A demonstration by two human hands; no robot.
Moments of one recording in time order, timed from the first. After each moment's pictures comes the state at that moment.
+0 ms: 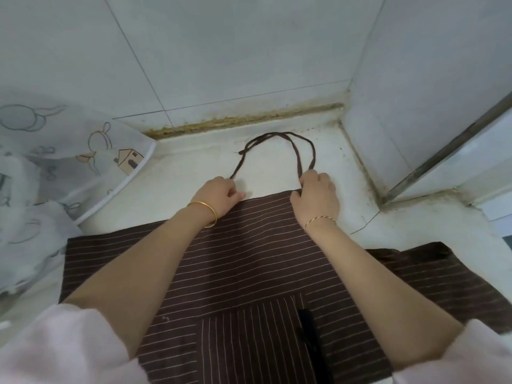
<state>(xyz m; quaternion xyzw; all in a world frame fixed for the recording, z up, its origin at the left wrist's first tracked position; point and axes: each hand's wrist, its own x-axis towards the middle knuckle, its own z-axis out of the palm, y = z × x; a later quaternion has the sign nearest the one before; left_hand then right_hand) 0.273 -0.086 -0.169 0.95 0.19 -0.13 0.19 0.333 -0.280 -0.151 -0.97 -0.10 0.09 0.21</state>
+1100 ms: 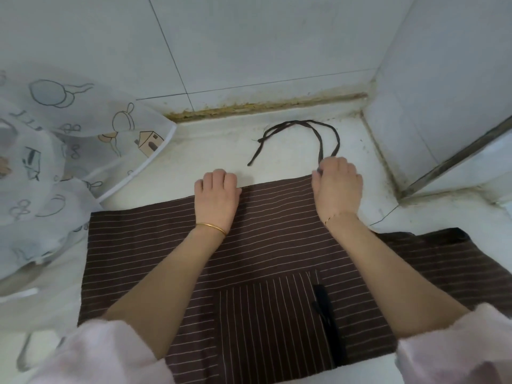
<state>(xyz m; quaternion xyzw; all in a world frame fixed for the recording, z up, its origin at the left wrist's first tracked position) 0.211 -0.099 -0.188 0.97 0.21 0.10 -0.06 0.330 -0.283 -0.161 -0.97 -0.19 -0.07 0.11</state>
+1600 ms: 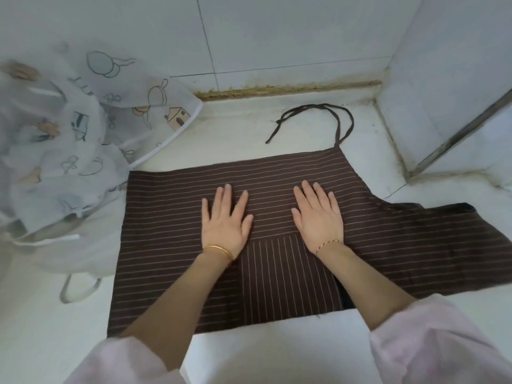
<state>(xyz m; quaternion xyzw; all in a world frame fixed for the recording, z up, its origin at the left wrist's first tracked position) 0.103 -0.142 -0.210 0.96 0.25 -0.10 0.03 0.230 -0.306 -0.206 -0.93 -0.35 0.08 0.01</state>
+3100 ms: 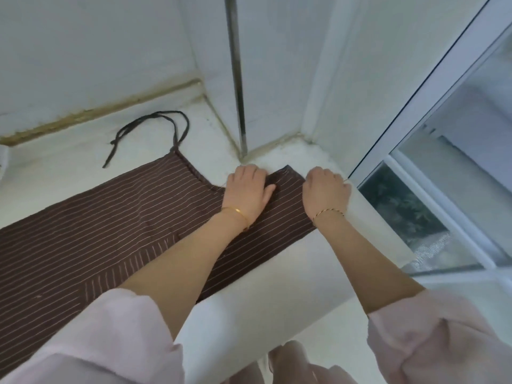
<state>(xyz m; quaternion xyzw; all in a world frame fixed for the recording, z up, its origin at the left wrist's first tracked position) 0.300 -0.411 -0.168 1.00 -0.03 0.00 0.09 0.326 -0.567 -0.157 -1.00 0.01 0.02 0.09</state>
